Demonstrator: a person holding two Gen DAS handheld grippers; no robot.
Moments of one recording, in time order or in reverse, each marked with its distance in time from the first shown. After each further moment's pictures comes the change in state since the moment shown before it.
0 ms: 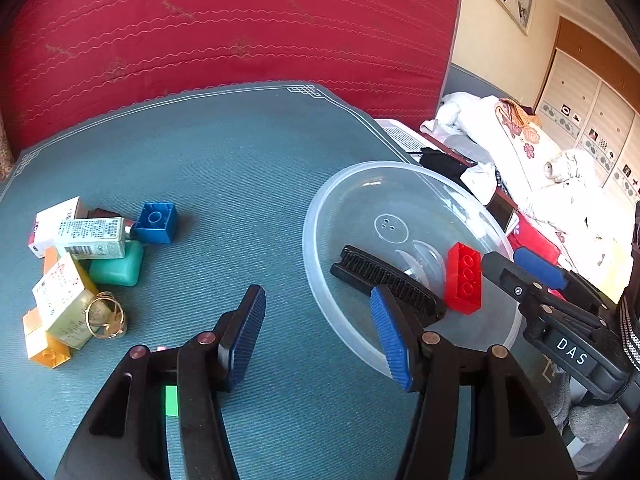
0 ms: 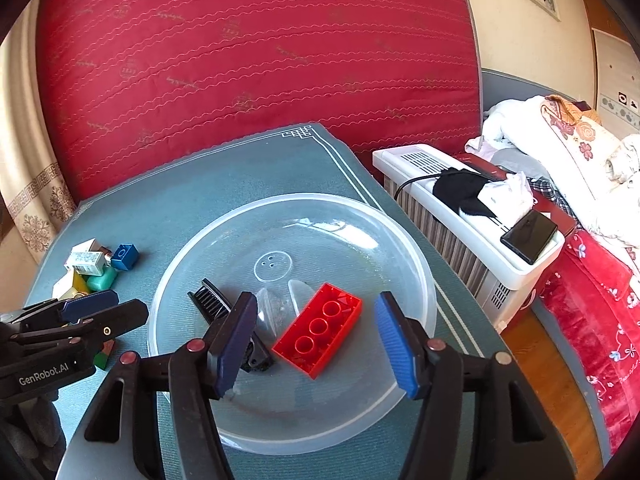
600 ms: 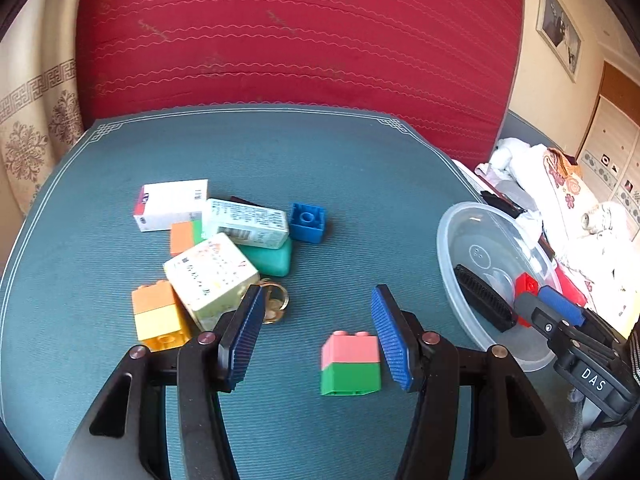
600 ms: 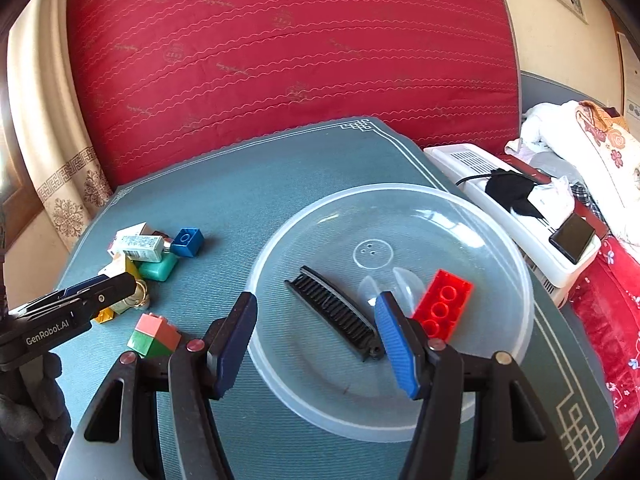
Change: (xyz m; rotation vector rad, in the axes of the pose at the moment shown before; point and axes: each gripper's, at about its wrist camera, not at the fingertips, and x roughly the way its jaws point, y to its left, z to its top) left arm -0.049 0.102 -0.018 -0.157 -0.093 0.136; right arm 0.002 0.073 -0.010 -0.045 0.021 0.109
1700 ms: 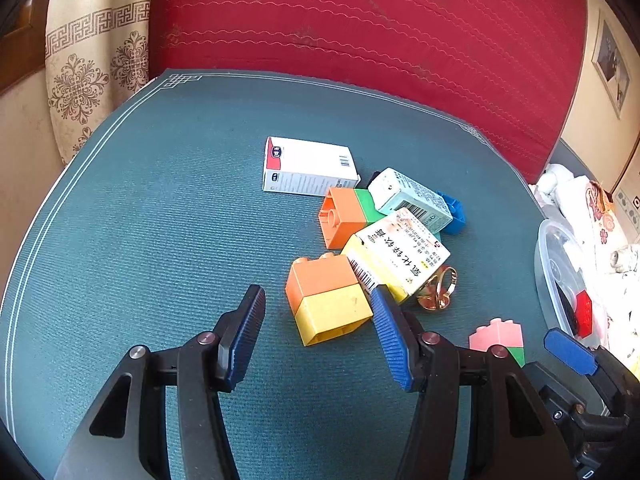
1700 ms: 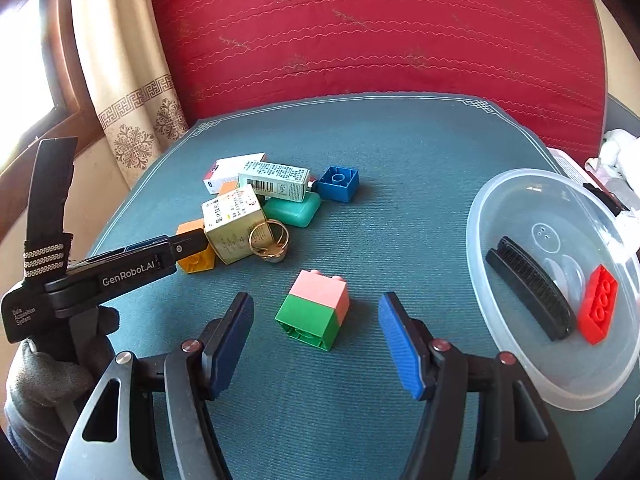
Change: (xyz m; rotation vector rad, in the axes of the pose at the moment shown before) left arm 0.017 0.103 -0.019 -0.140 0.044 0.102; right arm 0.031 0.126 -0.028 -0.169 0.130 0.180
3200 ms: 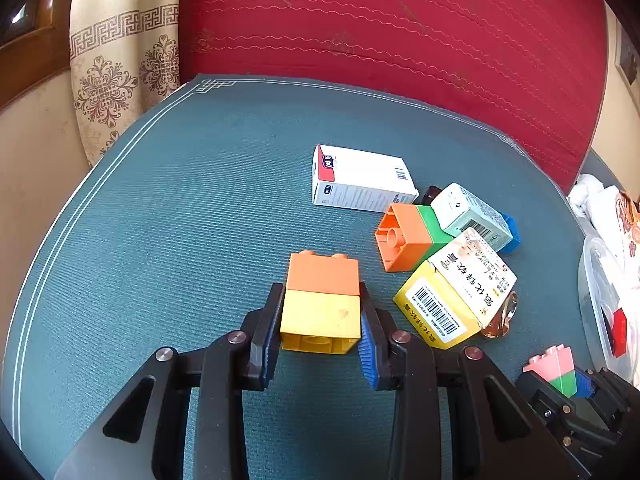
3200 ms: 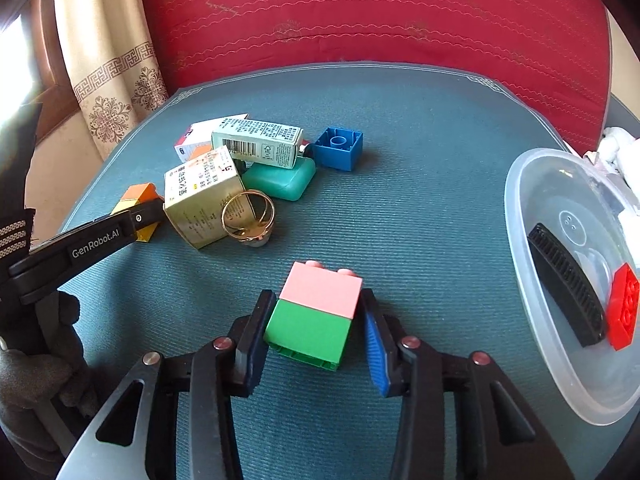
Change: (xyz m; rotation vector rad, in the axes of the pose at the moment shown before) left arm 0.008 0.010 -0.002 -0.025 -0.052 0.113; right arm 0.045 0.003 -0.002 -0.013 0.093 -0.068
